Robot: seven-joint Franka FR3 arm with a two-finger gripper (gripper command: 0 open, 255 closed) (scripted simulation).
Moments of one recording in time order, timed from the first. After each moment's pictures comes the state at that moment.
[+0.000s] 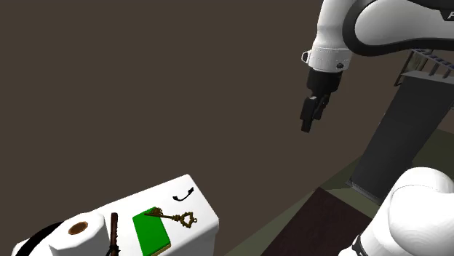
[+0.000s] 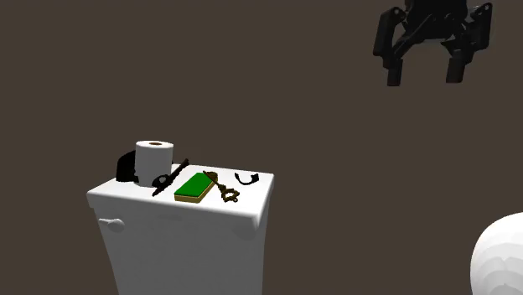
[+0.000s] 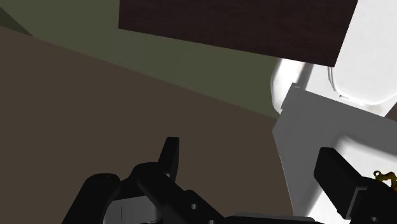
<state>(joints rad) 0.02 -0.83 0.04 -2.39 -0.02 1.54 -0.06</state>
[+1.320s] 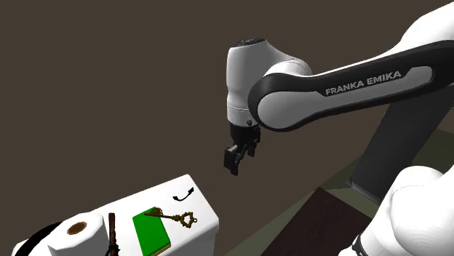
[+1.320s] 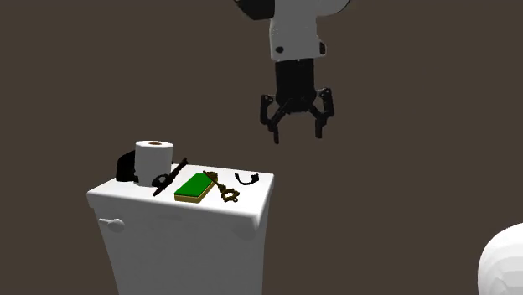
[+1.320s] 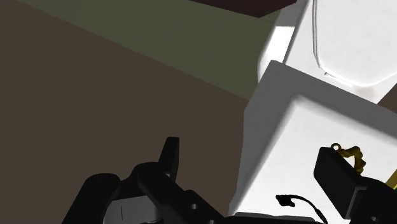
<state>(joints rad) 0.10 -0.38 0.37 -2.35 0.05 1.96 0.24</state>
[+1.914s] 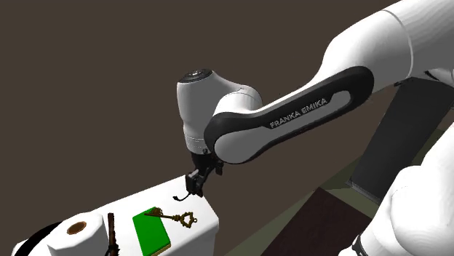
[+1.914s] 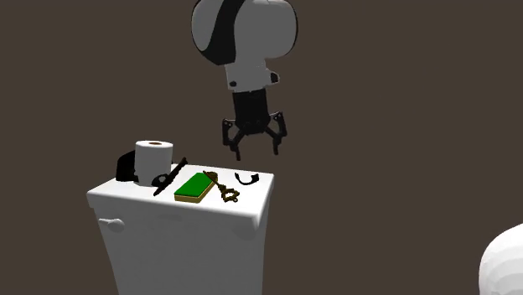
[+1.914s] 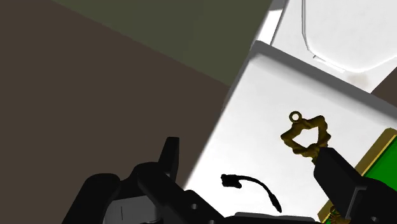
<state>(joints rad) 0.11 -0.04 0.51 -2.17 -0.10 2.08 0.46</state>
